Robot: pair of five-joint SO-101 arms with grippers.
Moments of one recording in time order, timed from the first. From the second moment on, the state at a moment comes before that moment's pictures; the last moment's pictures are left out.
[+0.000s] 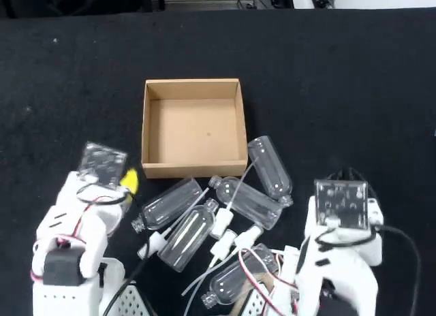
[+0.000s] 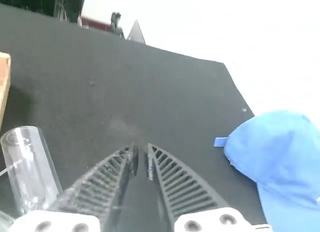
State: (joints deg) left arm -4.0 -96.6 71.8 66.2 -21.4; right arm 24.2 -103.3 54.2 77.0 25.5
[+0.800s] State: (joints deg) left arm 11.9 -47.2 61.4 63.2 -27.6; right arm 9.1 -72.9 60.7 74.2 25.5
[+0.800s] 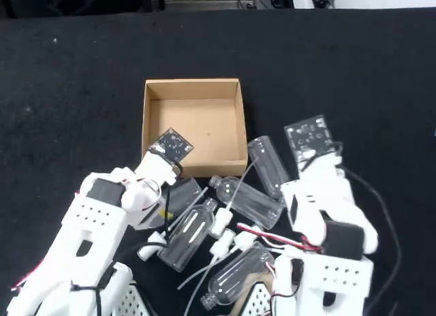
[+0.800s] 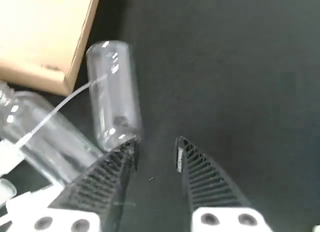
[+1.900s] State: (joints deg) left arm 18.5 -29.1 60.8 53.6 -34.6; right arm 2.8 -72.7 80.9 61.3 25.3
